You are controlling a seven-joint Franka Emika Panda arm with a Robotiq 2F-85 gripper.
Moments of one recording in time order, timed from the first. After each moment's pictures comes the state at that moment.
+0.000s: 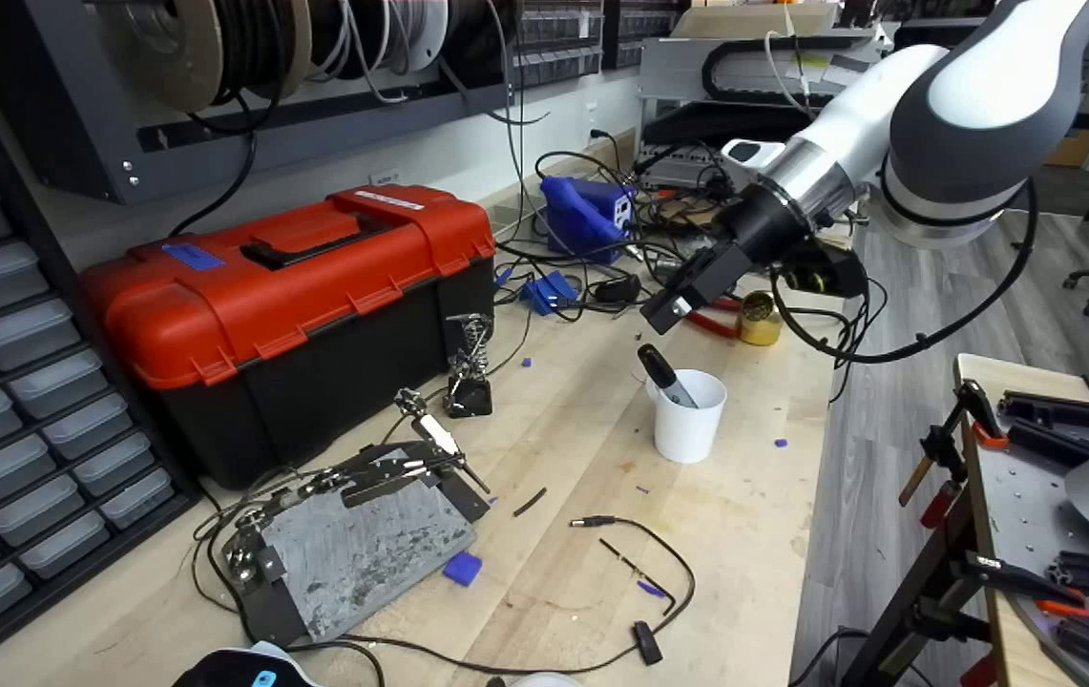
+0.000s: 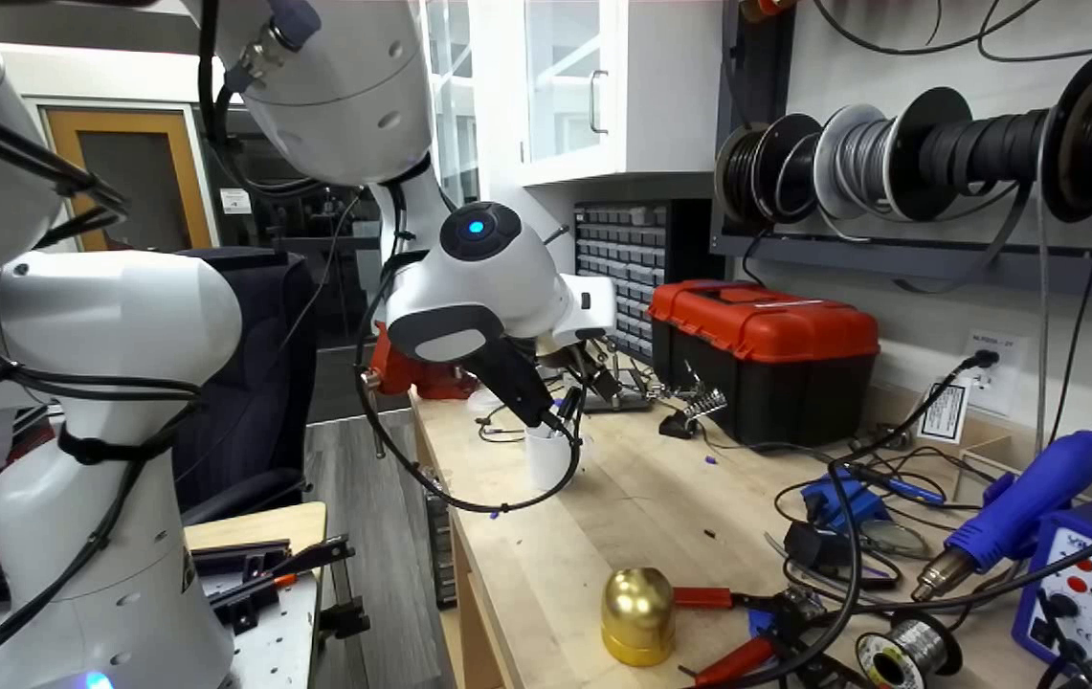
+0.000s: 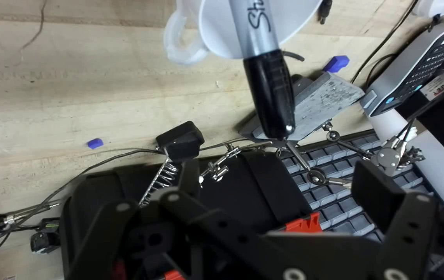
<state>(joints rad) 1.70 -0.71 -1.59 -2.77 0.15 3.45 -0.55</state>
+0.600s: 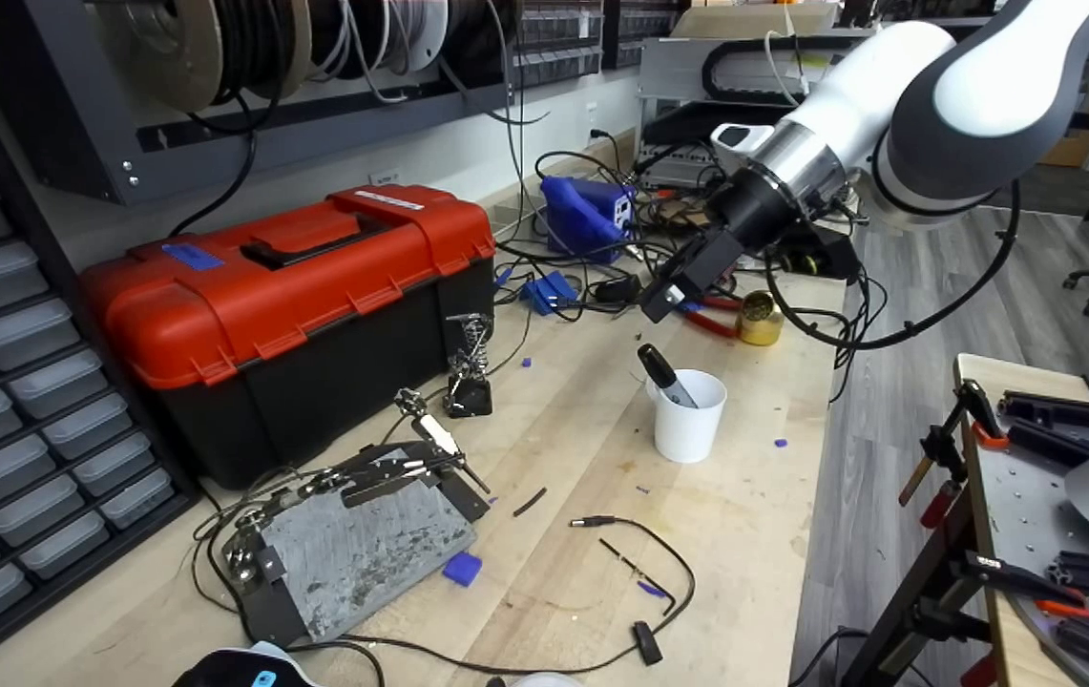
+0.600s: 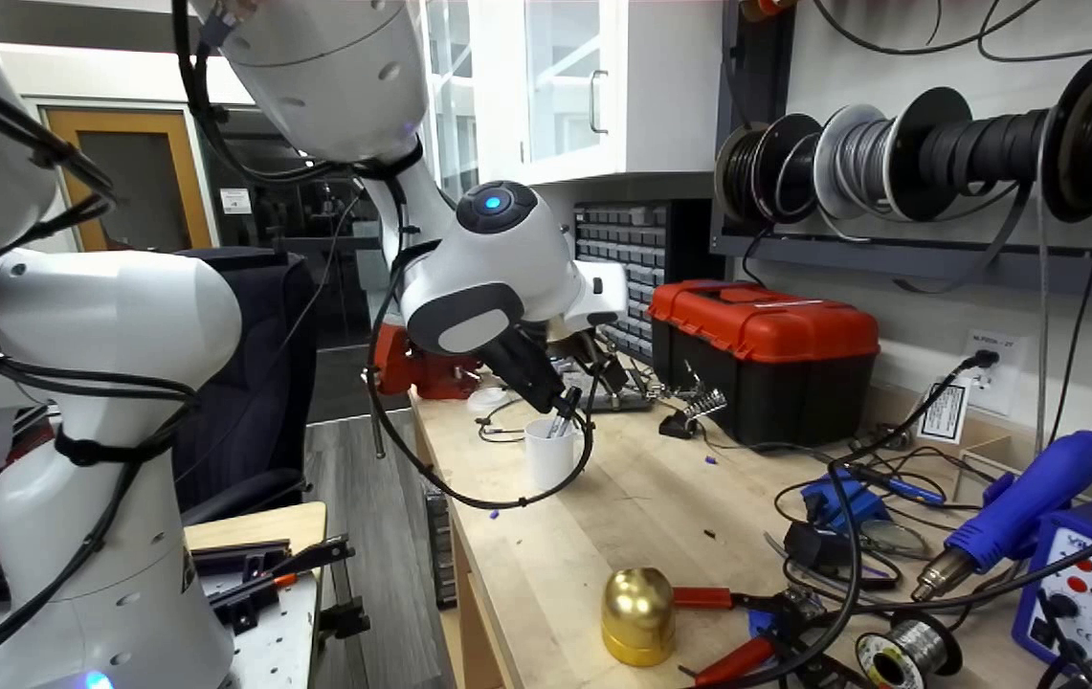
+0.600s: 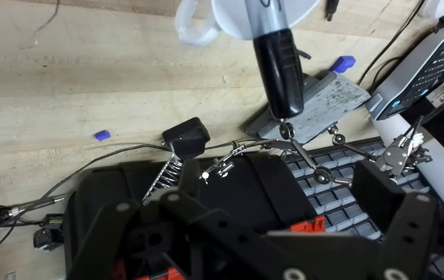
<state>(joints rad) 1.65 -0.62 -1.57 -2.74 -0.01 3.35 -0.38</state>
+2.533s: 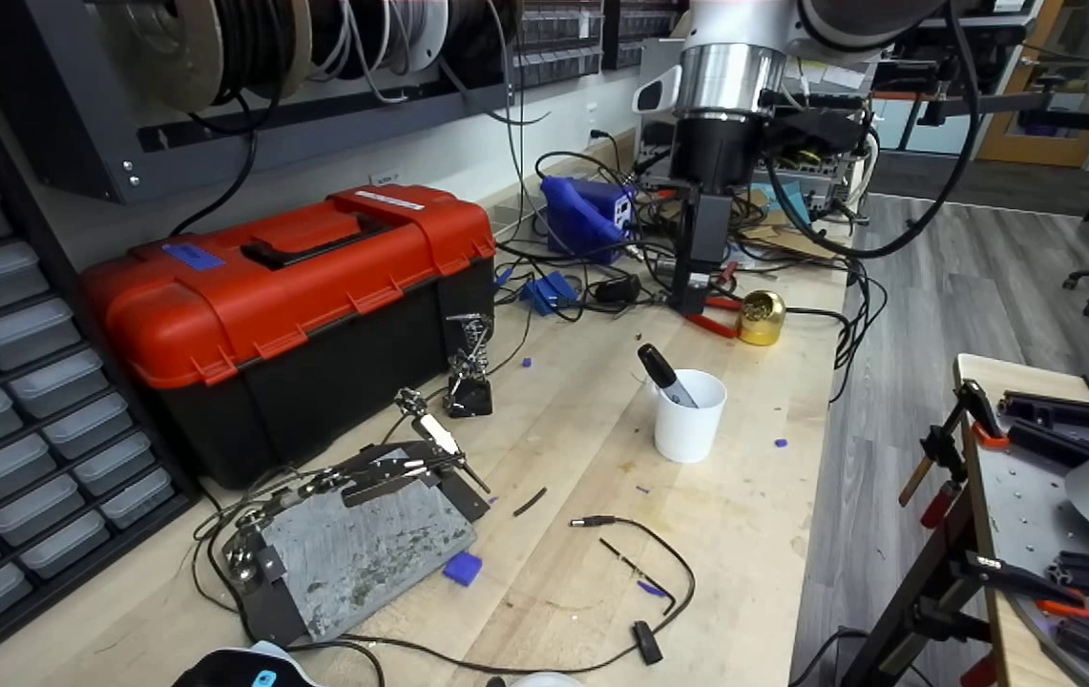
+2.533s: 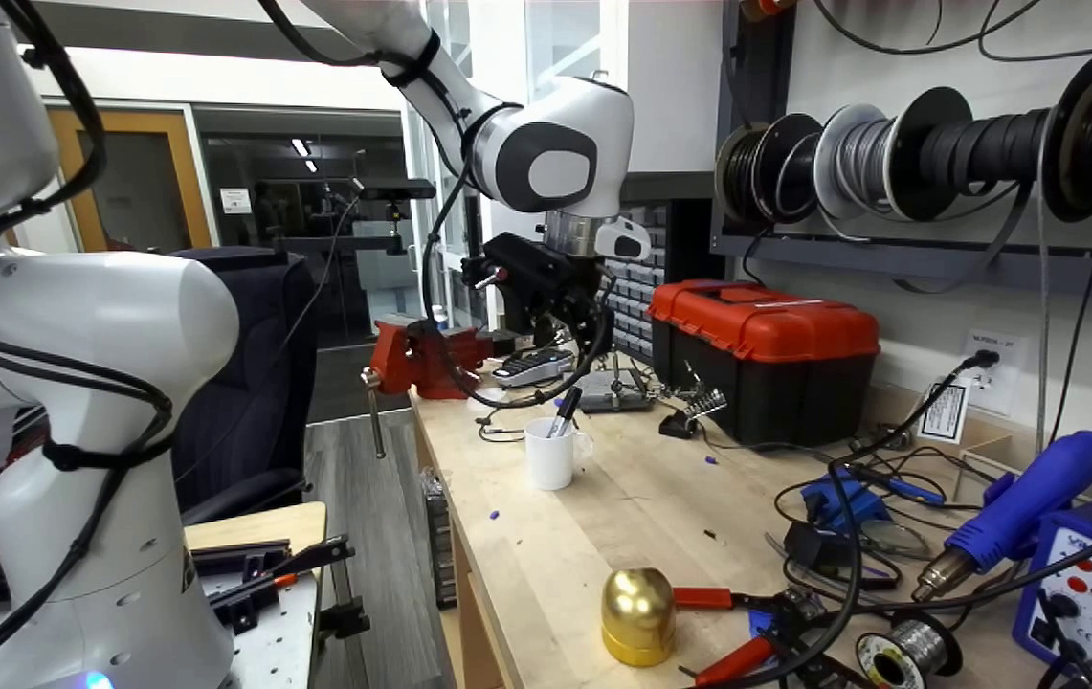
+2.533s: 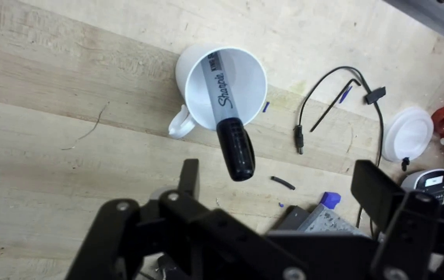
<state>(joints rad) 1.50 -0.31 -1.29 -2.36 0.01 2.34 -0.14</state>
